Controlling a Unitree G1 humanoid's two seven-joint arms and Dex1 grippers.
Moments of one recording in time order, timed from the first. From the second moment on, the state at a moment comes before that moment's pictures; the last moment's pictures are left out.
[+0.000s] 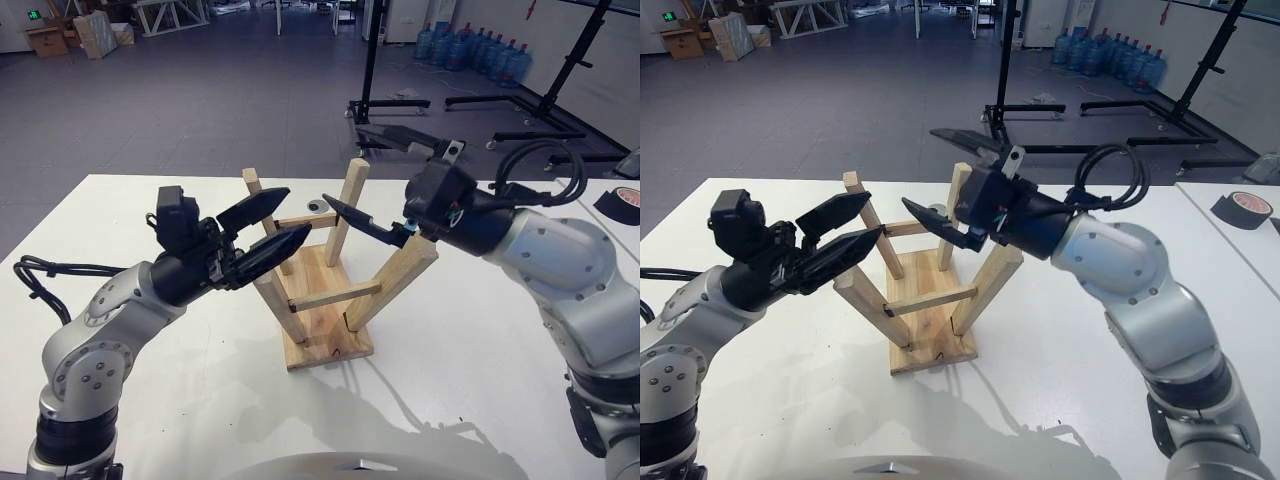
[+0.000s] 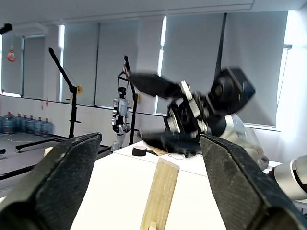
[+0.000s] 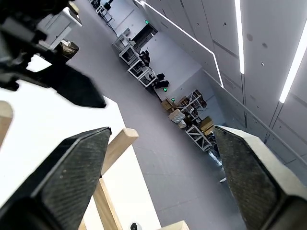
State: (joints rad) left arm -0.14 0.52 0.17 -0.68 -1.16 0.56 -0.57; right arm -0.50 -0.74 0.15 -0.82 0.29 0.50 0.49
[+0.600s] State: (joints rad) left arm -0.24 0.60 0.19 -0.62 -1.27 0.63 -0.55; right arm -0.16 -0.66 0.35 -0.81 -0.55 0.12 0.30
